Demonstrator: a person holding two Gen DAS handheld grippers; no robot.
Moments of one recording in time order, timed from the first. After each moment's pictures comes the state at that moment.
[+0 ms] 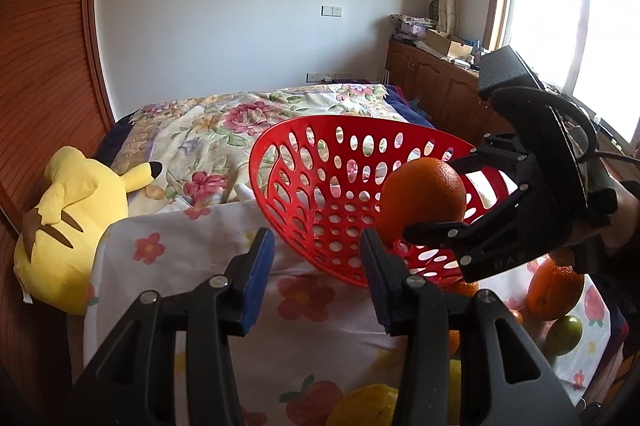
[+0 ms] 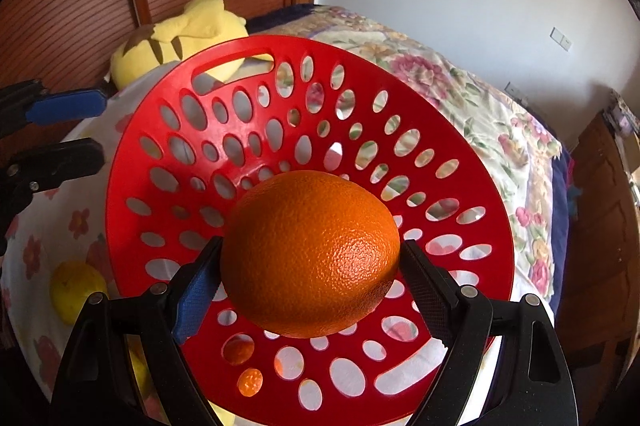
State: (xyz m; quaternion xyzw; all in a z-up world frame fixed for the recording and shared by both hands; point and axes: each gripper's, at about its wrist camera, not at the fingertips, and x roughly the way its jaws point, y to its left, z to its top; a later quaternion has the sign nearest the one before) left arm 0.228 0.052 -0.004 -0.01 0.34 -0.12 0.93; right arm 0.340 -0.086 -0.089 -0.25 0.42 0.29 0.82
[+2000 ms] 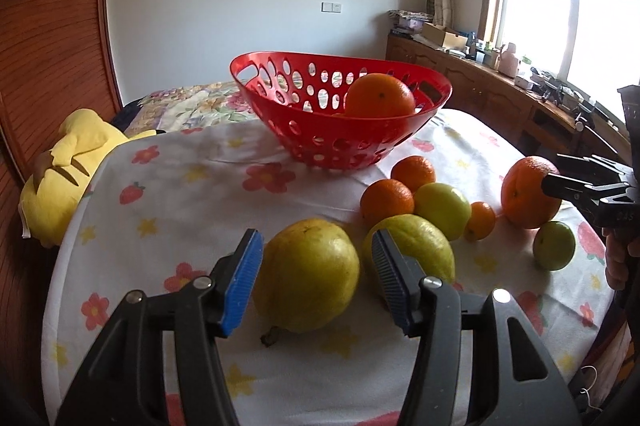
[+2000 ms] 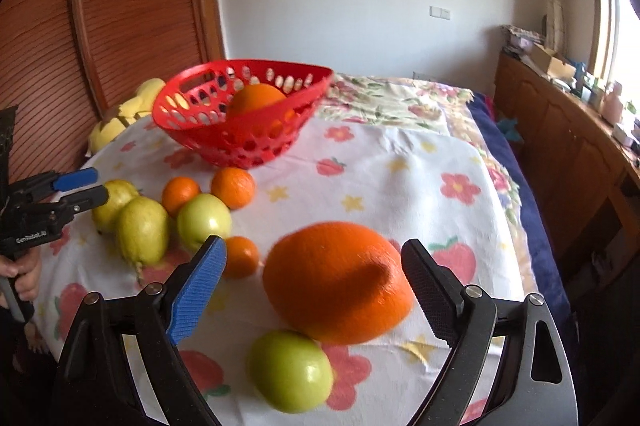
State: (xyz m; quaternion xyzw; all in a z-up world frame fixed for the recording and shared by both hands) left arm 0.111 0.021 -0.063 0.00 0.33 -0.10 0.94; right arm 0.163 -0.244 -0.097 -0.07 0.33 0.16 0.93
